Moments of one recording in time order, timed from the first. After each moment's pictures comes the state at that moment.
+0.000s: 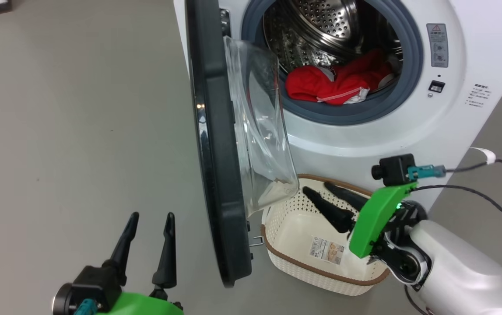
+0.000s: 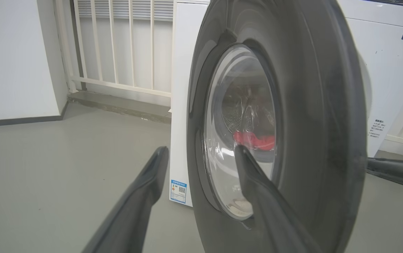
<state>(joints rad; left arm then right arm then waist) -0.10 0.08 -0.21 0.11 -0.31 0.09 -0.23 -0.59 -0.30 0.77 0.51 1.23 0.12 0.08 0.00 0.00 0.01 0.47</state>
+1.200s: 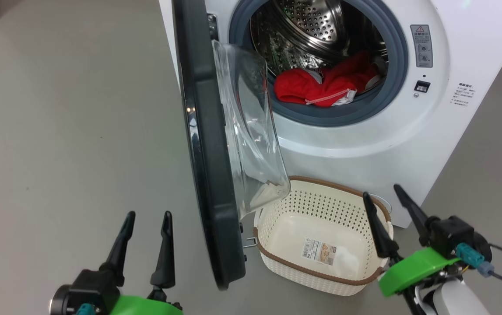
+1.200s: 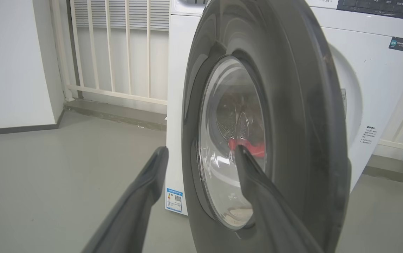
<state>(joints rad) -0.09 0.09 -0.22 0.09 -0.31 0.12 -0.25 -0.19 -0.06 0.08 0.37 0.23 0.12 -0.25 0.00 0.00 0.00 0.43</state>
